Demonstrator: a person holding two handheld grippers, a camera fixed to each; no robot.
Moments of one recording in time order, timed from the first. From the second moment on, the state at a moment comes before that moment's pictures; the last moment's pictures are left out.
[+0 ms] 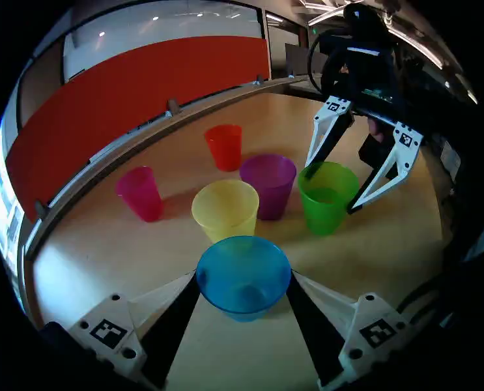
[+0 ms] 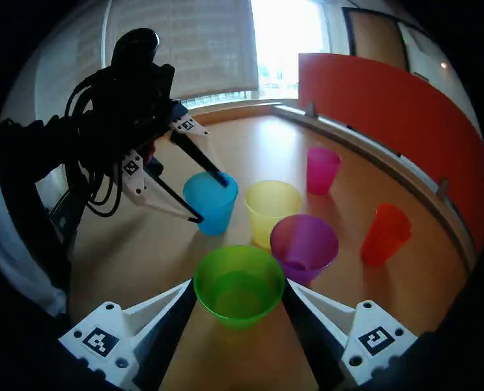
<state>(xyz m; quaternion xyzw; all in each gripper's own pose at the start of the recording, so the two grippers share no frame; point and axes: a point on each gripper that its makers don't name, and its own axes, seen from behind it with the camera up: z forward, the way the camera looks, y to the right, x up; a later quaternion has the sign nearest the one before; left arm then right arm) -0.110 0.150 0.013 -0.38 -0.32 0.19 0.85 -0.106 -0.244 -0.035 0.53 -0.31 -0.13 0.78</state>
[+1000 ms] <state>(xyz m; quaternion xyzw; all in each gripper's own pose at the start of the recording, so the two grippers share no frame) -0.122 0.142 0.006 -0.37 -0.32 0.17 0.85 -0.116 -0.236 -0.039 0.52 -0.31 -0.13 0.79</state>
